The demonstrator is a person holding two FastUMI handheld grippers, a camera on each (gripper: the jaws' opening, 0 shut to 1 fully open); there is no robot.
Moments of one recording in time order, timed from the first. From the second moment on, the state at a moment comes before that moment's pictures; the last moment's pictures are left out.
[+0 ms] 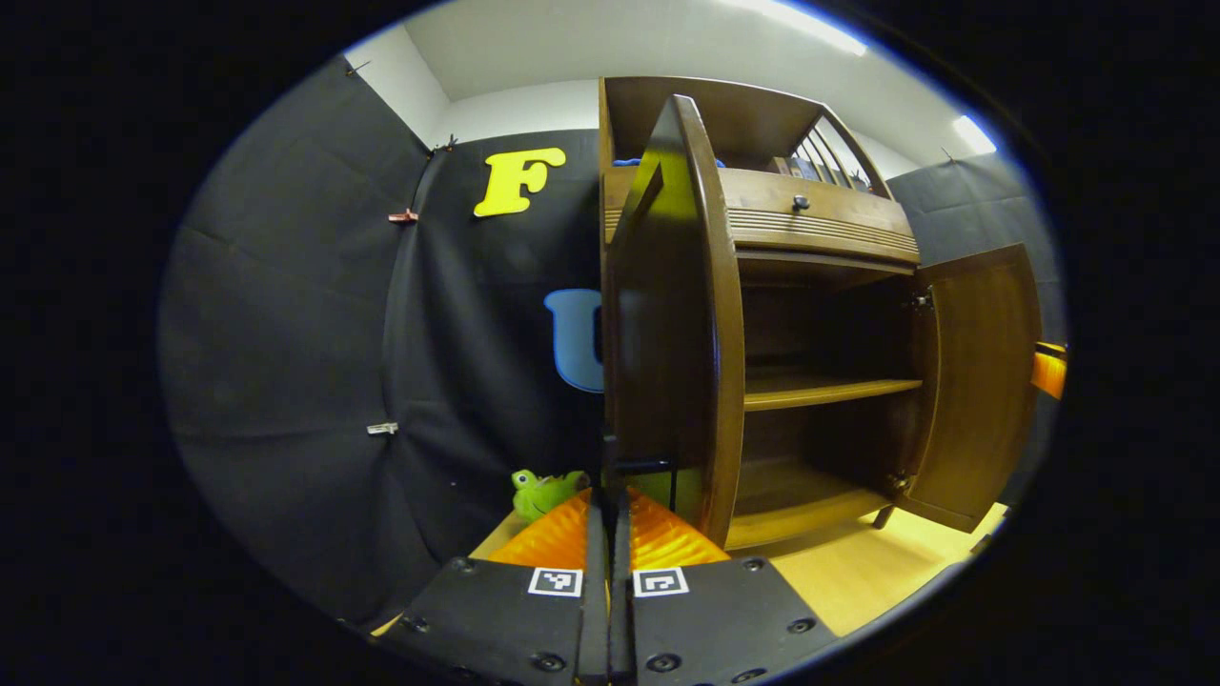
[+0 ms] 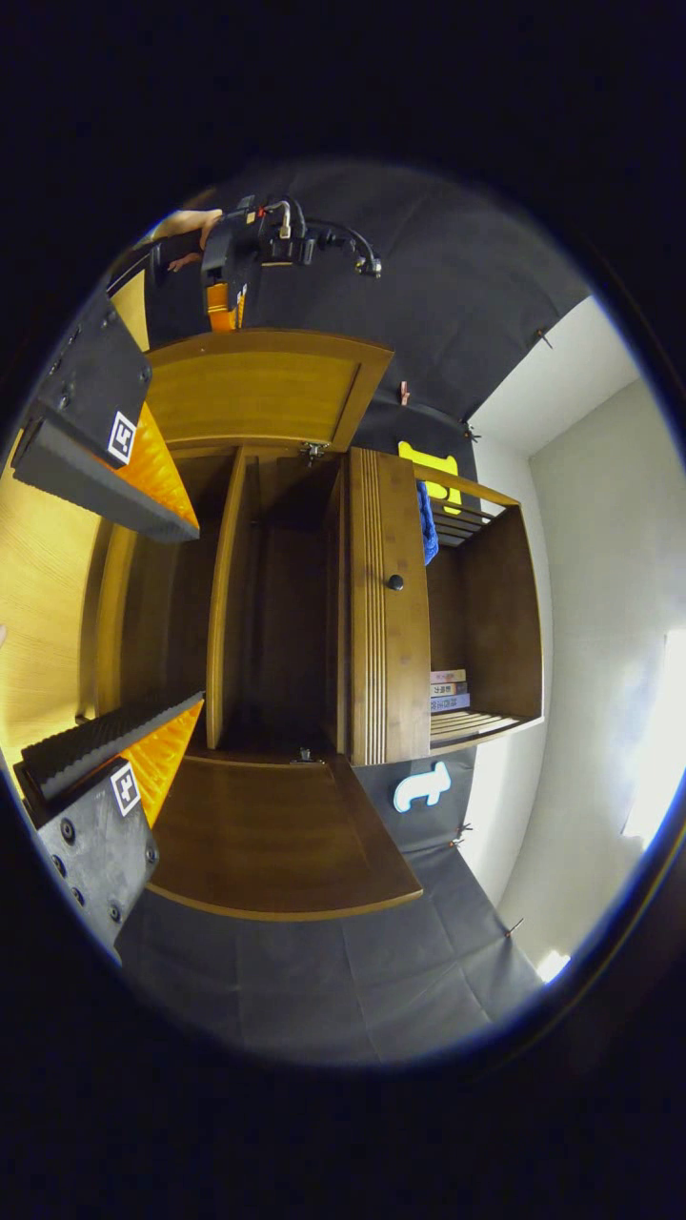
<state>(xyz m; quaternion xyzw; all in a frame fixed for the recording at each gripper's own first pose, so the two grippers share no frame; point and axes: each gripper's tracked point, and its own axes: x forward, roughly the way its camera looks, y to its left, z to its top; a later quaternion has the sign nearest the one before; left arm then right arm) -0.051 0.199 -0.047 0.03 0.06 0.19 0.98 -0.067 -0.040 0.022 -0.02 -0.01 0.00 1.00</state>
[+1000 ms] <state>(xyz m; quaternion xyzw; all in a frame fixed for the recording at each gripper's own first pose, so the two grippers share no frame) -0.085 0.072 0.036 -0.01 -0.01 0.06 1.00 -0.060 -0.001 0.024 -0.02 -0.01 0.03 1.00</state>
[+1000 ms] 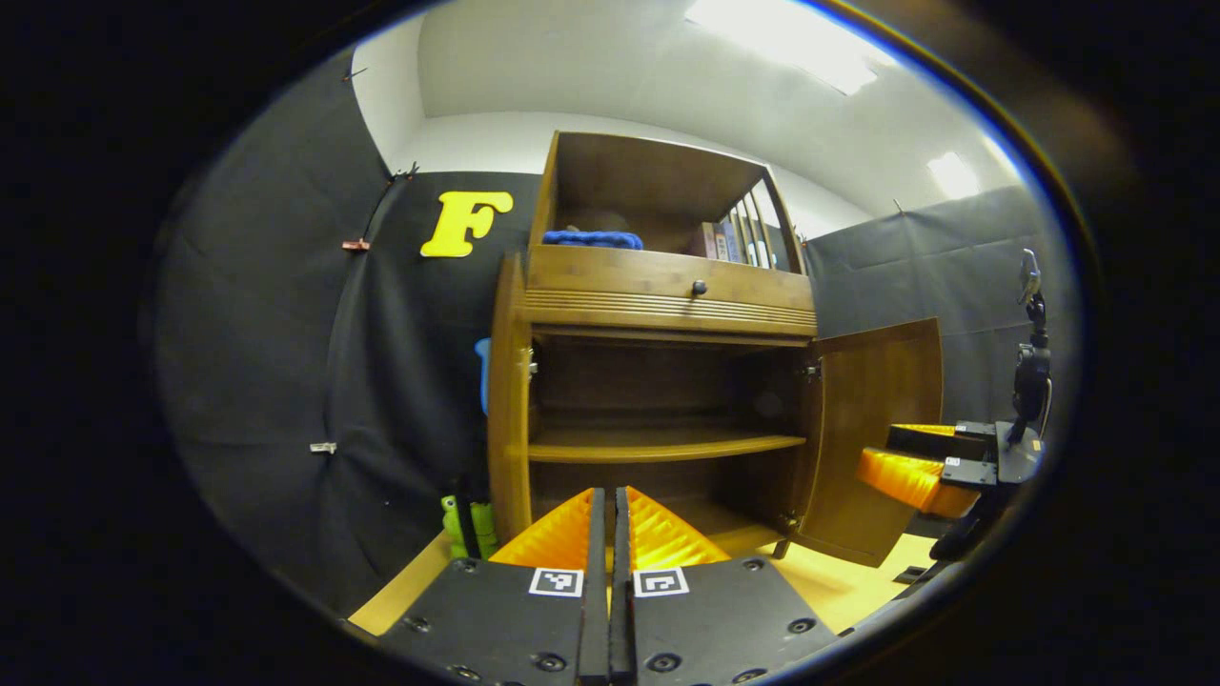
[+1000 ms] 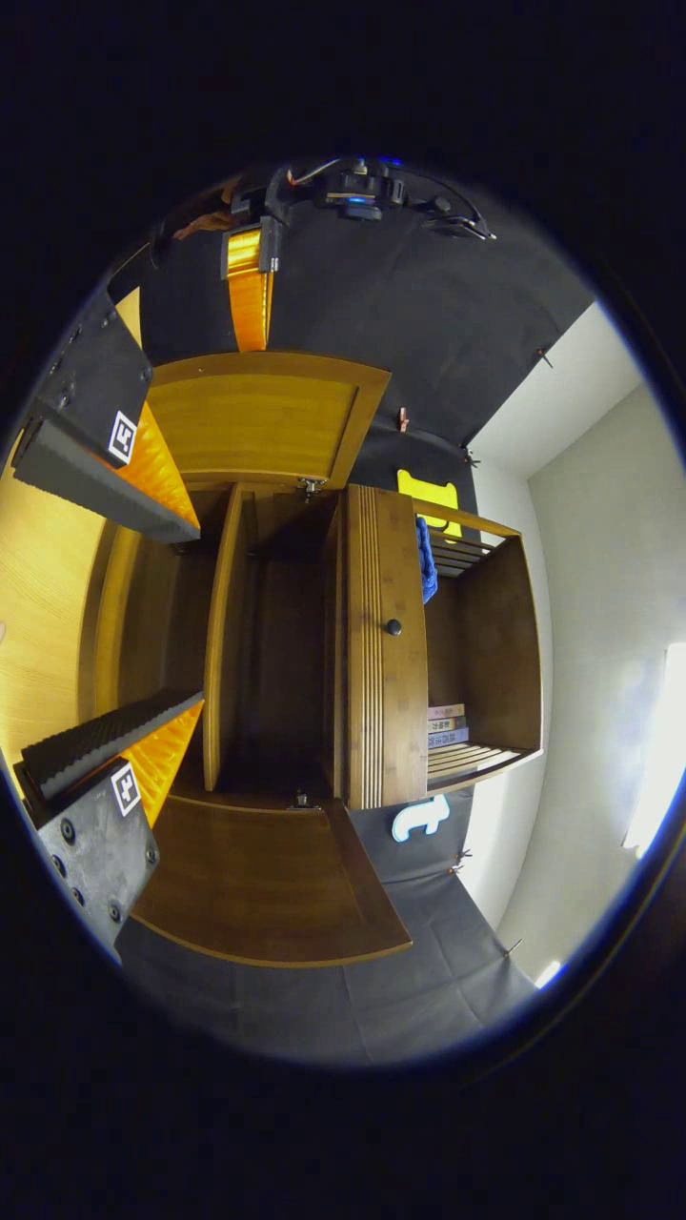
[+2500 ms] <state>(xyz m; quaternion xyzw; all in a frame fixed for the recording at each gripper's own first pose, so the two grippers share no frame) -0.047 0.035 0.038 0.02 -0.03 0.05 1.00 -0.055 -0.028 0.038 -0.02 -0.03 0.02 1.00</state>
